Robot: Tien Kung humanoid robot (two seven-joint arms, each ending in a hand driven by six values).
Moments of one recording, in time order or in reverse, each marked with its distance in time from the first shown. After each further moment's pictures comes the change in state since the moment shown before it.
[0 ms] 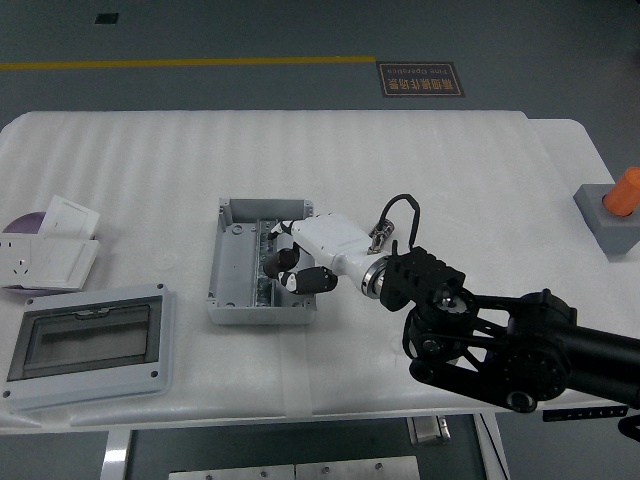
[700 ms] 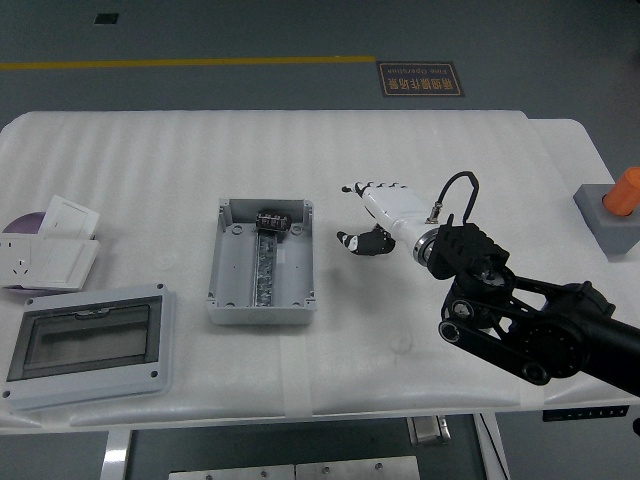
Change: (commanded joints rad) left arm -0.001 0.001 -0.005 0.001 0.005 -0.001 0.002; right arm -0.066 -0.063 0.149 -0.200 -0.014 0.002 -0.054
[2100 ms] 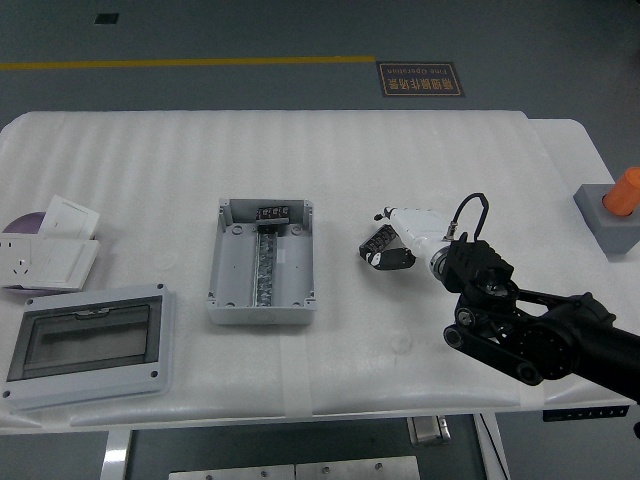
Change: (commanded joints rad) left arm -0.003 -0.001 0.029 -0.006 -0.023 0.021 -0.036; right arm 0.003 0.033 -0.081 -0.138 0.039 -0.084 0.025
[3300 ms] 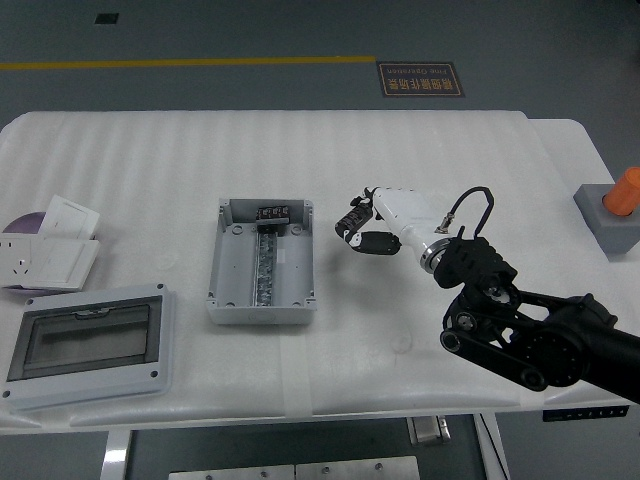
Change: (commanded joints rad) left arm 0.002 -0.004 -0.007 0.001 -0.004 0.018 -0.026; right arm -0.017 -0.037 0.052 0.199 0.024 -0.131 0.063
